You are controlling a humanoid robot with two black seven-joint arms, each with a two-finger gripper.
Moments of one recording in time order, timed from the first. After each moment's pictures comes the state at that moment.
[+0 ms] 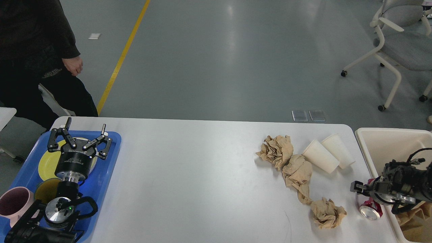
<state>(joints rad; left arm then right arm) -0.28 0.13 -1.48 -0.73 0.01 -0.61 -0.14 1.06 -0.34 -1.27 0.72 -0.05 0.10 -0.12</state>
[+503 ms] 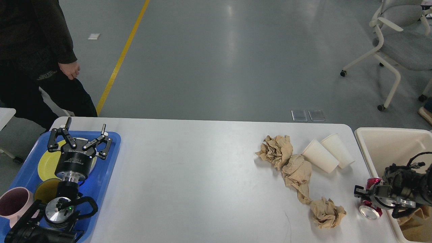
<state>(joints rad) -0.28 0.13 -1.48 -0.73 0.01 -0.61 -0.14 1.03 -0.34 -1.26 0.72 -0.05 0.10 -0.12</state>
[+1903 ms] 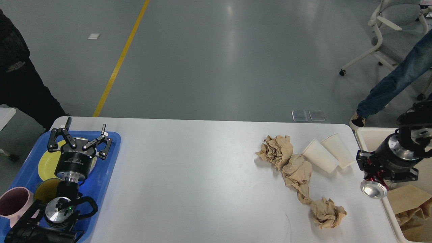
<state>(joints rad) -0.28 0.14 -1.48 -0.73 0.01 -0.61 -0.14 1.79 -0.51 -1.33 1.28 0.06 0.48 -0.27</state>
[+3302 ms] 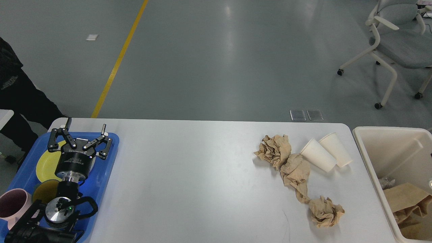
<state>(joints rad) -0.28 0.13 -1.48 -0.73 0.01 -0.61 -0.14 1.38 -0.73 -1.27 0.77 0.16 0.34 -0.26</state>
